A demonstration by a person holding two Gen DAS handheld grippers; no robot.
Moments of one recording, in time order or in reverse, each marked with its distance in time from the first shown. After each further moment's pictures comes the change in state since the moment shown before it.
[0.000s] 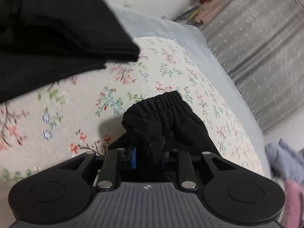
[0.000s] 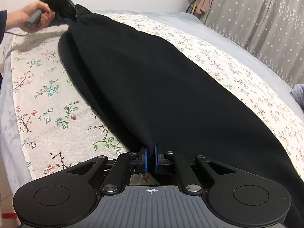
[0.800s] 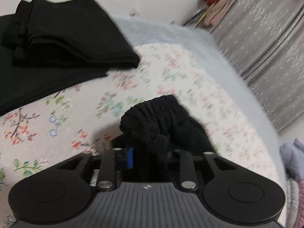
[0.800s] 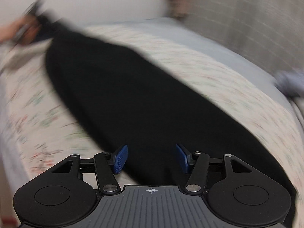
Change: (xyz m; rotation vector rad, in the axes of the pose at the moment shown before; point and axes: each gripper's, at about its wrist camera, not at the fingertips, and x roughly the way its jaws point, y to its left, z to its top) left arm -0.016 -0.028 -0.004 -0.019 -0.051 0.092; right arm -0.032 -0.035 -0.013 0.040 -0.035 -0.035
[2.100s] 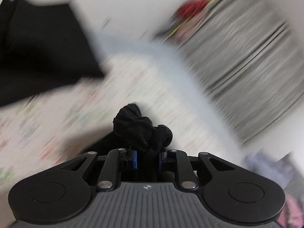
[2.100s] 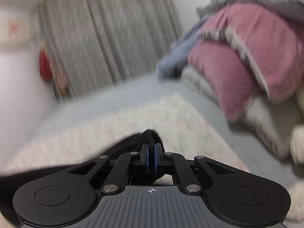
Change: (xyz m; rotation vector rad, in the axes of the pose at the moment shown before) left arm 0.001 0.012 0.000 -0.046 0.027 -0.174; right arm -0.137 -0.217 -0.085 0.868 -0.237 -0.390
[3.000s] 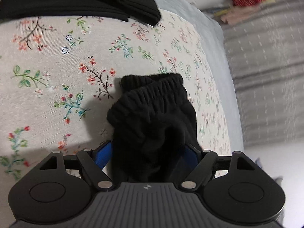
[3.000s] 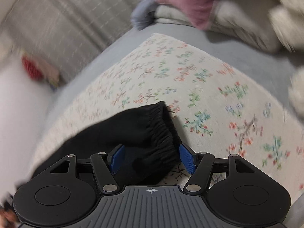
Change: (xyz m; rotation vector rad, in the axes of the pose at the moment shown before) left arm -0.011 0.022 -0.028 -0.368 0.192 0.015; right arm 0.006 -0.054 -0.064 0.394 0.245 0.079
